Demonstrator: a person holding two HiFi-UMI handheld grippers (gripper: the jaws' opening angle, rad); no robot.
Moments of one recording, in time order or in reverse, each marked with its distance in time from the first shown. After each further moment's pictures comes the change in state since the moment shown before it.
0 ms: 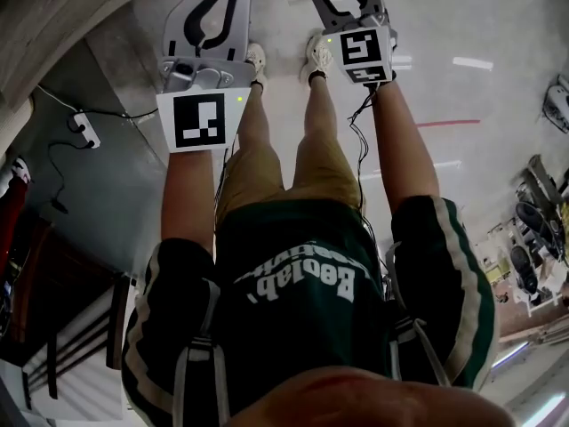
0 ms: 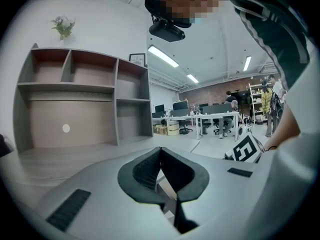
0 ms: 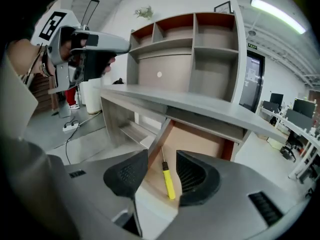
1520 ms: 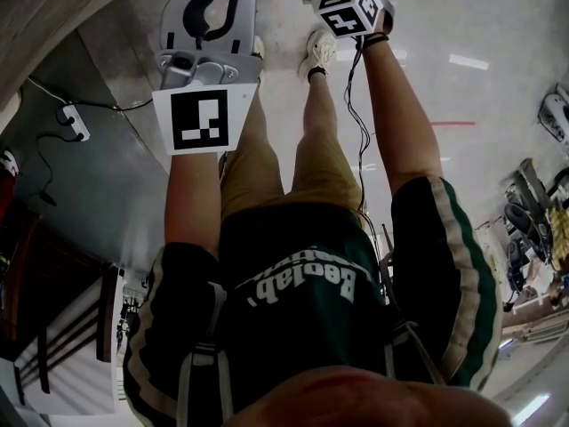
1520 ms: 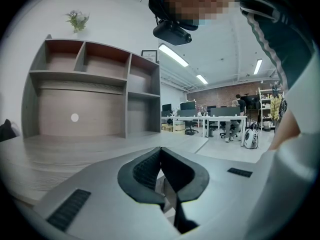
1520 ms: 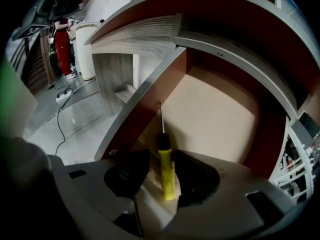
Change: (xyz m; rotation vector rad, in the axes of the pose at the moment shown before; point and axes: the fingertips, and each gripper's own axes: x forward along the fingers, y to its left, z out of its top) left arm 0.009 0.033 -0.026 -0.089 -0.004 0.066; right arm 0.109 -0.003 -0.083 -0.128 0.363 0.001
